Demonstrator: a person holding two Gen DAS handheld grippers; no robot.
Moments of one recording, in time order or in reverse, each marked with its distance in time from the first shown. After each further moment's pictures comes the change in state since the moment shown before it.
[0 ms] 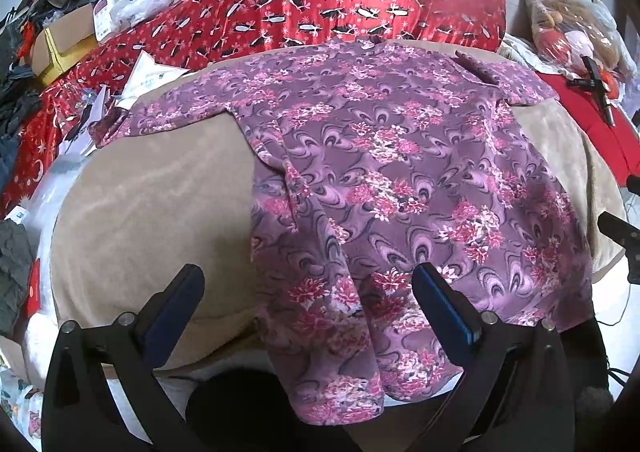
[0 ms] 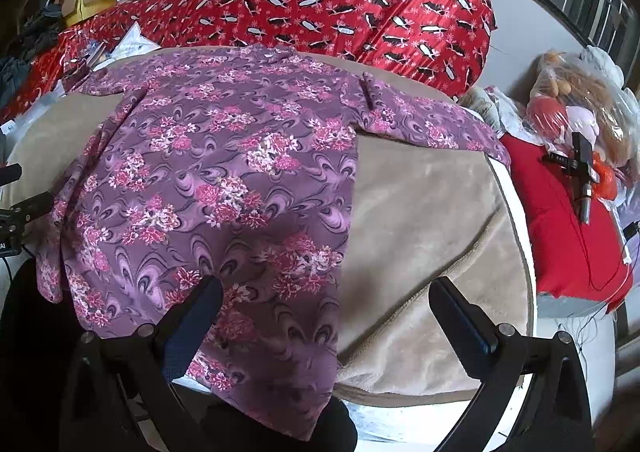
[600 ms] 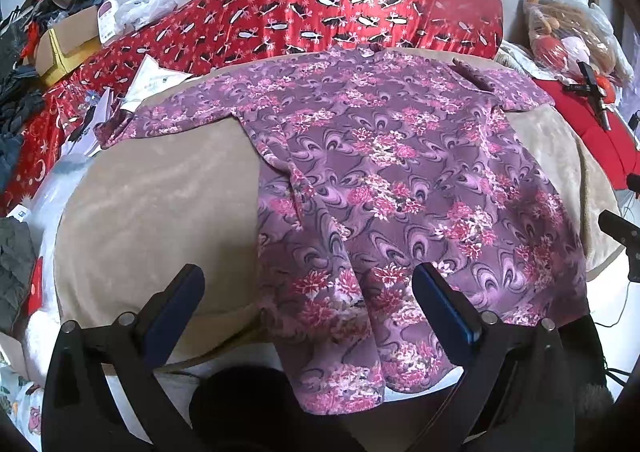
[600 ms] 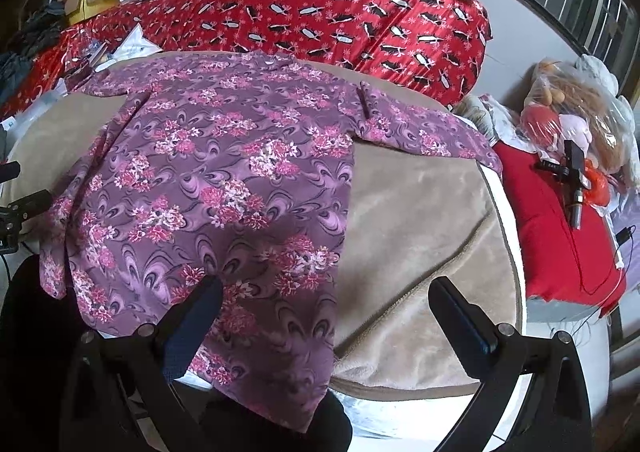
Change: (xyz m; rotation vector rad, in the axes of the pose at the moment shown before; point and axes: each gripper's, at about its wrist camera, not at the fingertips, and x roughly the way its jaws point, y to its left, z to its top) left arm -0.012 0.004 -0.004 -0.005 -0.022 -0.003; right arm -0.017 0.002 -0.002 -0.011 -0.030 -0.018
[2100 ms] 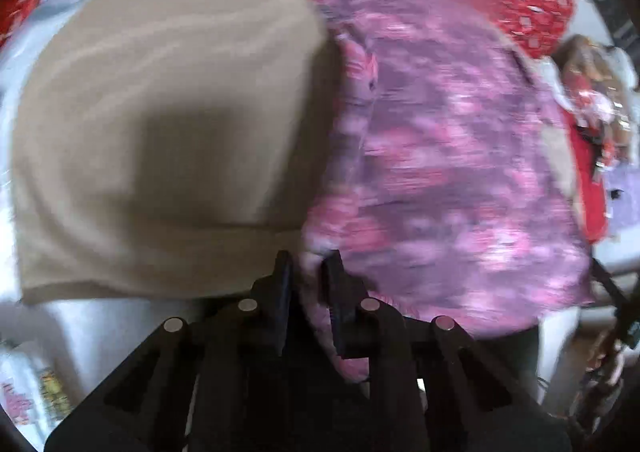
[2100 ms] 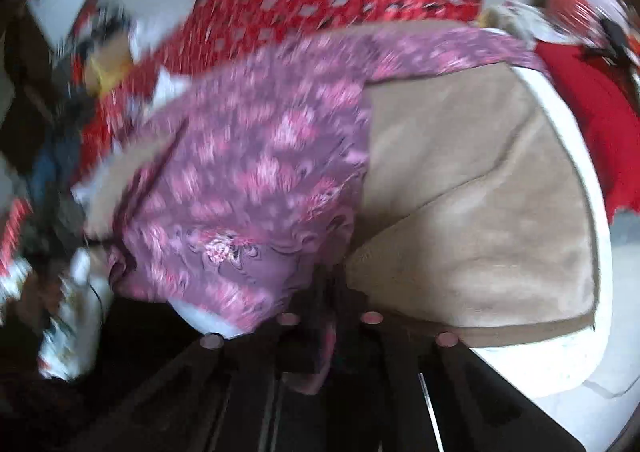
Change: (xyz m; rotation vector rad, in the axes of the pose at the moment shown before) left arm 0.043 0.115 -0.027 -0.304 0.437 -0.184; right arm 0.001 -0.096 -0.048 0.326 0.097 0.413
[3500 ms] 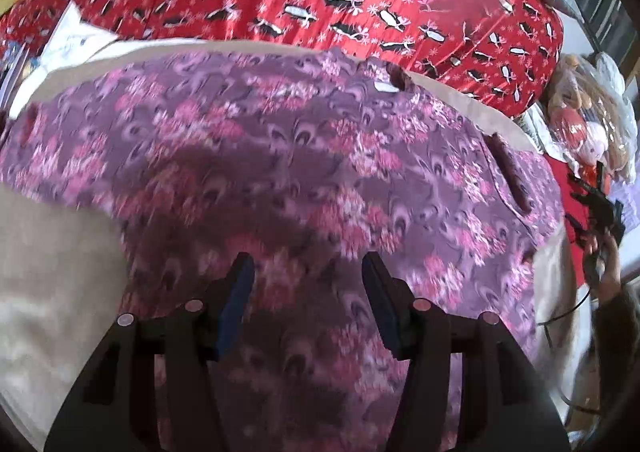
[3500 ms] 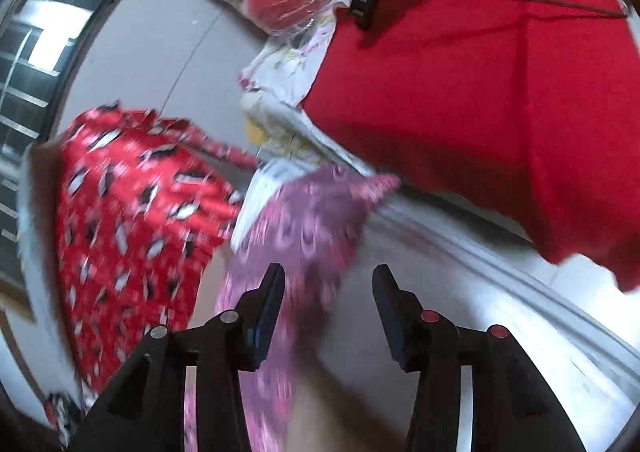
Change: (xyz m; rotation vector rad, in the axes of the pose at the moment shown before) left arm 0.055 -0.141 0.212 0.152 -0.247 -0.065; right arm 0.127 -0.312 0.235 0.976 -0.416 -0.088
